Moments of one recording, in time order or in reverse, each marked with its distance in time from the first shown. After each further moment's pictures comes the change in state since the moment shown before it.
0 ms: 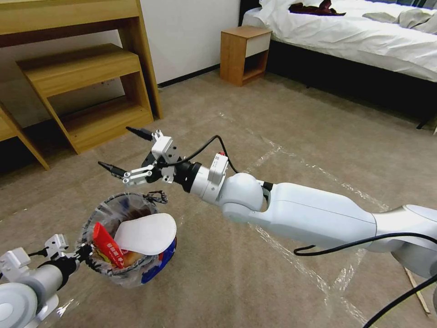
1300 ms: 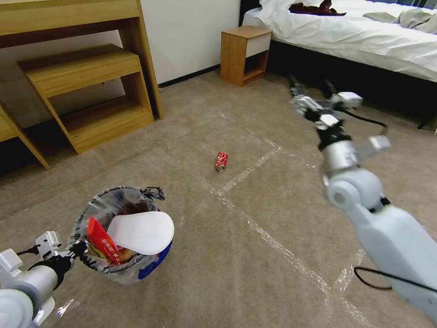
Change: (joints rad) left arm 0.043 -0.058 -0.059 -0.097 0.148 -0.025 0.051; right arm -0.958 -0.151 1.229 0.165 -0.152 -0.005 0.163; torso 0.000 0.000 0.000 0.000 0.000
